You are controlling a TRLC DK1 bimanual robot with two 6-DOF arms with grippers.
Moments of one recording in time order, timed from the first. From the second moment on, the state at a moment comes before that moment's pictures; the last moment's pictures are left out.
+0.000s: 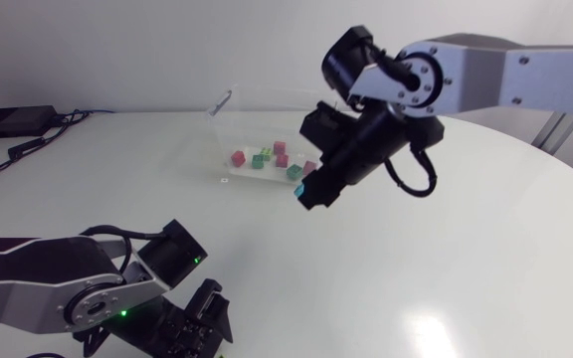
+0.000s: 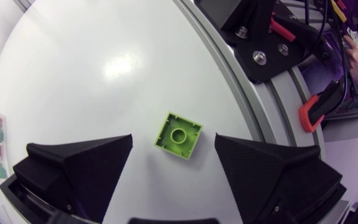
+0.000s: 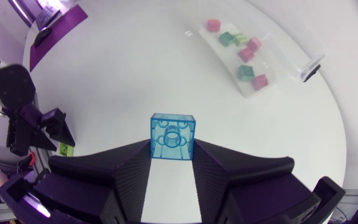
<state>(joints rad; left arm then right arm) -0.72 1.43 0.56 -0.55 0.40 1.23 0.57 1.70 1.39 -0.80 -0.17 -0.25</state>
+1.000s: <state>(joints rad) -0.57 1.33 0.64 -0.54 0.45 1.17 0.38 2.06 1.97 -0.74 -0.17 -0.24</state>
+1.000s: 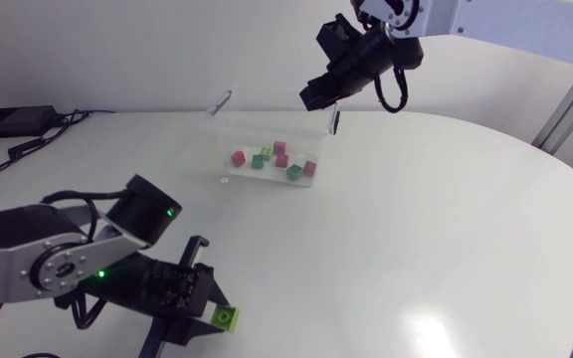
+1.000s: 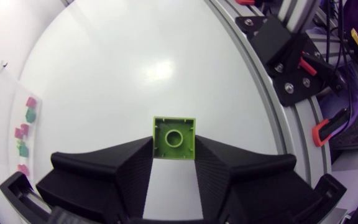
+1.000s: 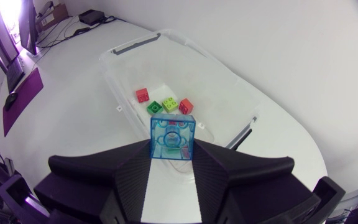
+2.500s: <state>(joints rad) -0.29 1.94 1.62 -0.21 0.31 0.61 0.22 1.60 1.41 -0.59 -0.17 -0.28</state>
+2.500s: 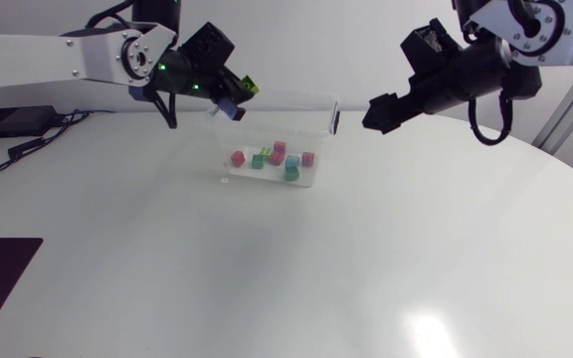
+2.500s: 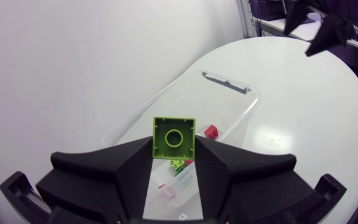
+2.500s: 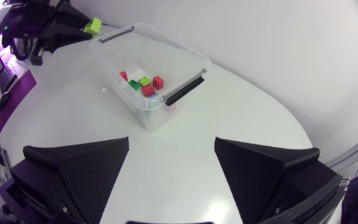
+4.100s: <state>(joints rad) -0.20 1.58 1.22 -0.11 -0.11 0.40 0.16 1.02 0.89 -0.53 -0.05 -0.26</state>
